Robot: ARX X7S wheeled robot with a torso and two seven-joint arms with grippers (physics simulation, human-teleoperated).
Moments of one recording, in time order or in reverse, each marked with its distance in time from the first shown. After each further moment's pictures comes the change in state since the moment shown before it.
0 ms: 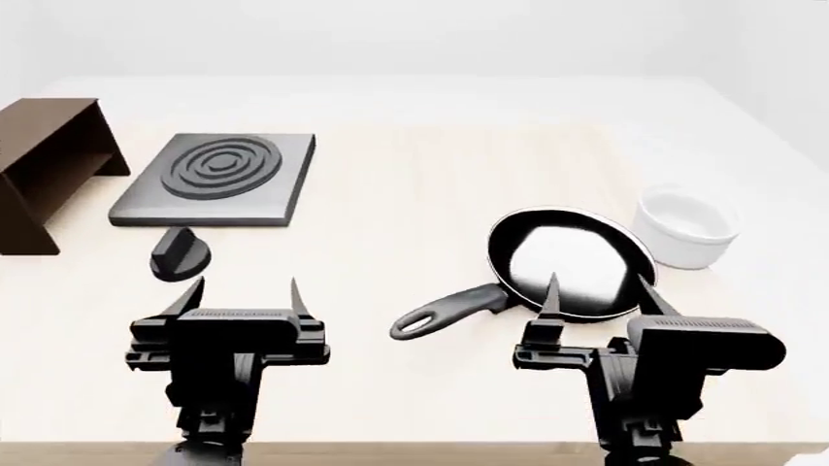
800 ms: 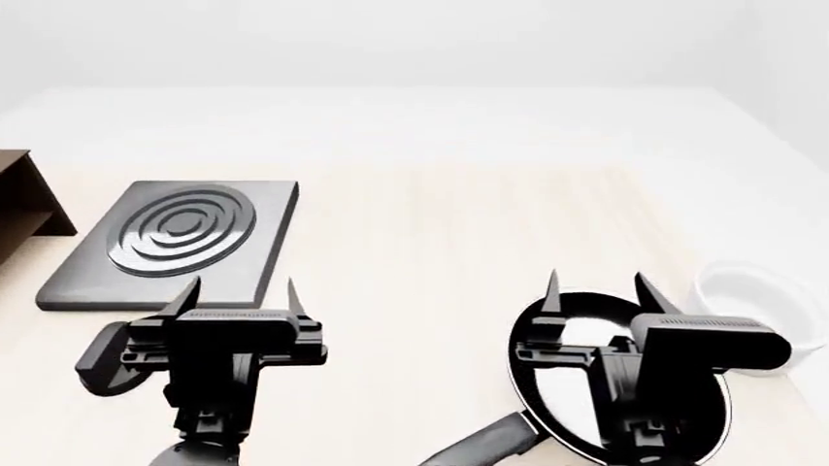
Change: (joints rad) left arm -0.003 -0.030 0.018 -0.002 -0.017 -0.002 -0.033; right arm 0.004 0.034 -0.016 -0.015 0.052 0.002 0.035
